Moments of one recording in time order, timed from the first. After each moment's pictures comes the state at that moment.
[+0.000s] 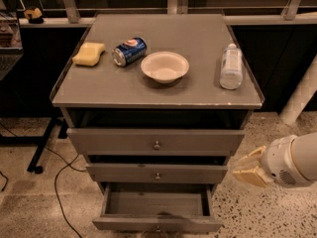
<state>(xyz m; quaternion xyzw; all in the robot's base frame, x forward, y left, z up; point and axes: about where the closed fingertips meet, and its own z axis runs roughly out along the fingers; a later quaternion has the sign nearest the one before) 0.389 -0.211 0.765 -0.41 0.86 0.14 0.26</state>
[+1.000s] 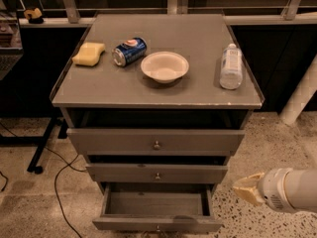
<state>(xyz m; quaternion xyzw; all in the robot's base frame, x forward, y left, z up) 0.389 -0.239 0.669 -0.32 0.89 0.15 0.29</state>
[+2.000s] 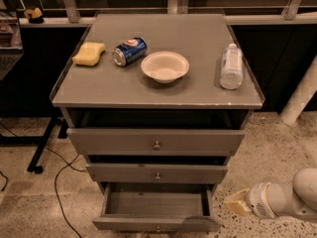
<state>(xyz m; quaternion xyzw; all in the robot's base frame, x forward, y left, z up) 0.394 -0.245 0.545 -0.30 0.90 0.23 0.23</state>
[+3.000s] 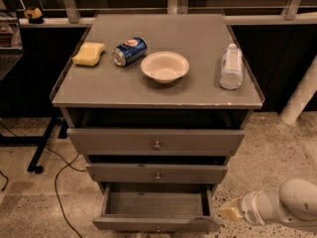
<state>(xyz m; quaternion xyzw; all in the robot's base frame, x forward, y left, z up) 0.392 -0.244 0.488 -0.27 0.91 0.22 0.21</state>
